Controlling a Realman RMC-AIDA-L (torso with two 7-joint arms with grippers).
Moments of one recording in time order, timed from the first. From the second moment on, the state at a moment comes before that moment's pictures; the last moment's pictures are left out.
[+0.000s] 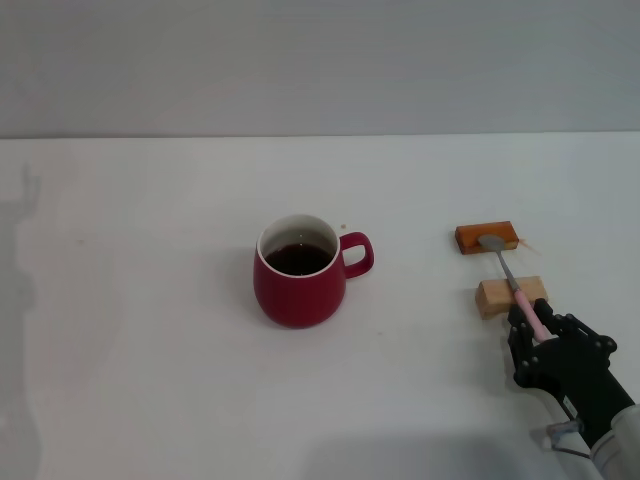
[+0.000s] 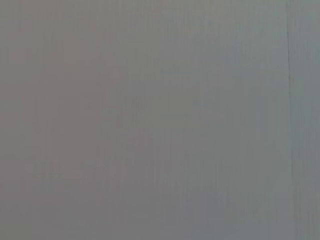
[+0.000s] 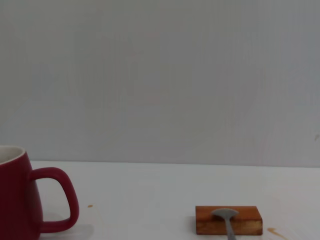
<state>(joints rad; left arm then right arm) -0.49 -2.05 -1.43 -0.24 2.33 1.08 0.08 0.12 2.08 0.59 0.60 -2.21 -0.93 -0.16</state>
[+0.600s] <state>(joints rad) -0.48 -2.05 -1.43 -0.25 2.33 1.08 0.07 0.12 2.08 0.59 0.60 -2.21 -0.93 -0.16</state>
